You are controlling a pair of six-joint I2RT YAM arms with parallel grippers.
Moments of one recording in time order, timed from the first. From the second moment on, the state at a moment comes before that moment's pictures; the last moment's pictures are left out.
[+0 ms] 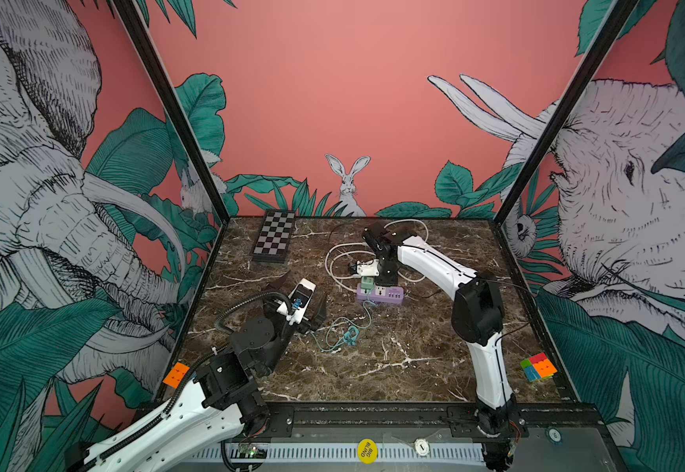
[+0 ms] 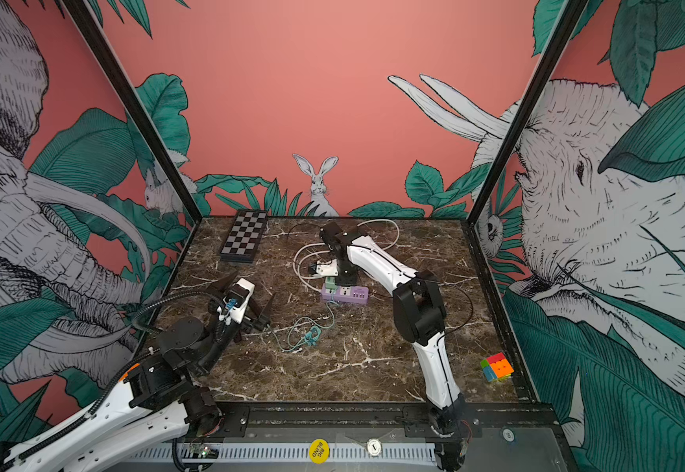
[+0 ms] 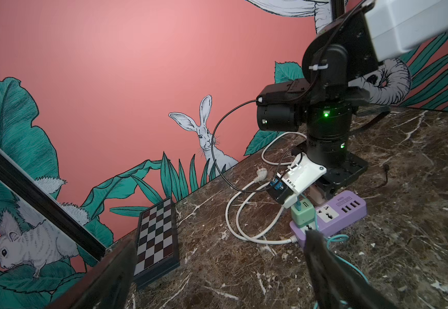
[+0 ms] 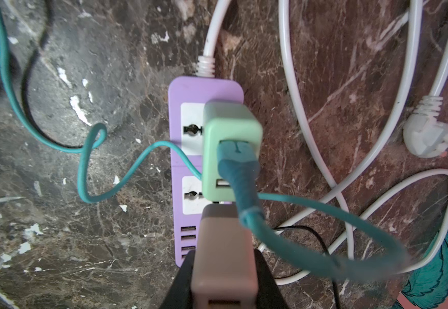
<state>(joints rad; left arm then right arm) -0.97 0.53 0.61 -0.11 -0.56 0.36 0.64 2.15 1.95 -1.18 0.09 -0.93</state>
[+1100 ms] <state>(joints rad) -0.97 0.55 0.61 -0.10 -0.56 0.36 0.61 2.21 1.95 -1.18 0.04 -0.92</state>
